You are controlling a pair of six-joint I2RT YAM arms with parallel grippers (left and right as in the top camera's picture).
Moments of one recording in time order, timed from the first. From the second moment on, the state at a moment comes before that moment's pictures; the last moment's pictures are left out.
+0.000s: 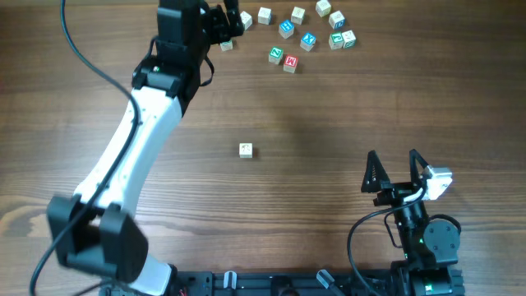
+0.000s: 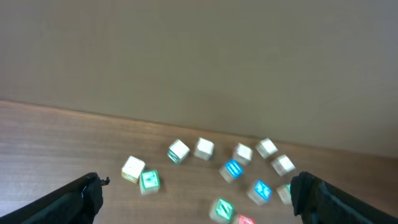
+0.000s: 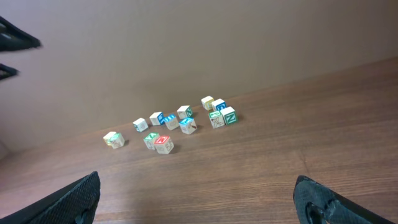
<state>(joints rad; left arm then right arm) -0.26 1.73 1.47 -0.13 -0.08 -0.37 0.08 0.02 0.01 0.00 -0.06 0.32</state>
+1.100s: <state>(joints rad) -0.26 2.38 1.49 0.32 -0.19 -0.51 0.08 0.02 0.01 0.00 -0.06 0.32</state>
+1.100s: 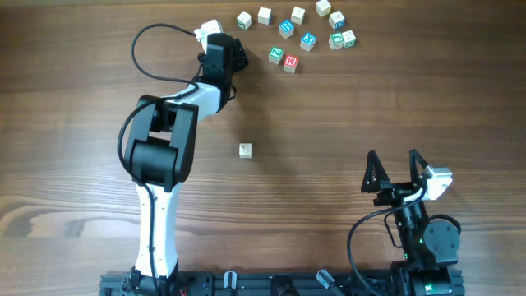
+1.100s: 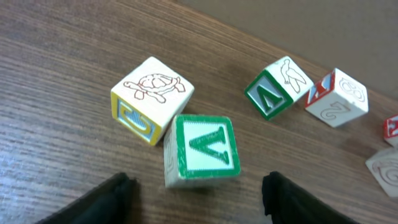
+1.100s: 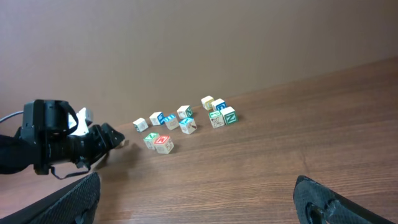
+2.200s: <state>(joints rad) -0.33 2.13 1.53 0.17 -0.24 -0.43 0.08 0.02 0.01 0.00 -0.06 0.32</state>
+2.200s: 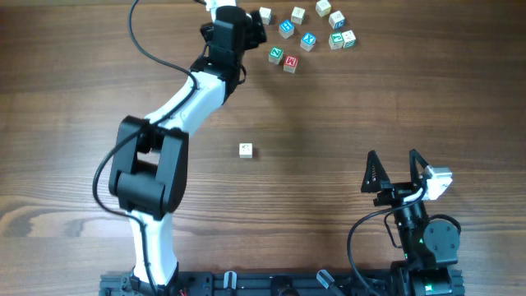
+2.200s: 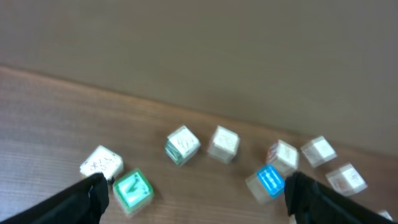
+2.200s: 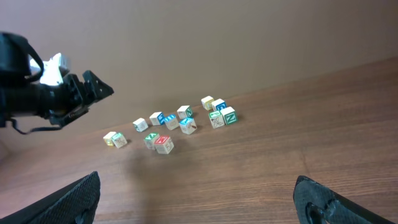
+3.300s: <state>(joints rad) -0.17 2.39 1.70 0.06 -0.13 -0.37 0.08 0.02 0.01 0.00 -0.06 0.32</state>
